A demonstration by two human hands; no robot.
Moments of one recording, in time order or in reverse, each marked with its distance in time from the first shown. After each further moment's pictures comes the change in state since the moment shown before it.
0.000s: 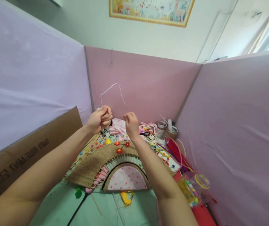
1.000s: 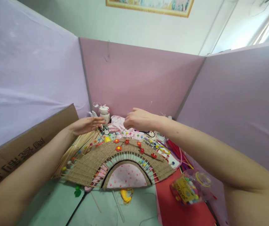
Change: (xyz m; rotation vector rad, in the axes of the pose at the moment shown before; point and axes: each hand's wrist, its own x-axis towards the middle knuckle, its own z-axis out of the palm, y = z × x) left_hand -0.023 -0.002 -0.096 0.153 0.086 -0.430; right_hand 0.060 -0.036 -0.100 -0.281 -1.066 -0.639
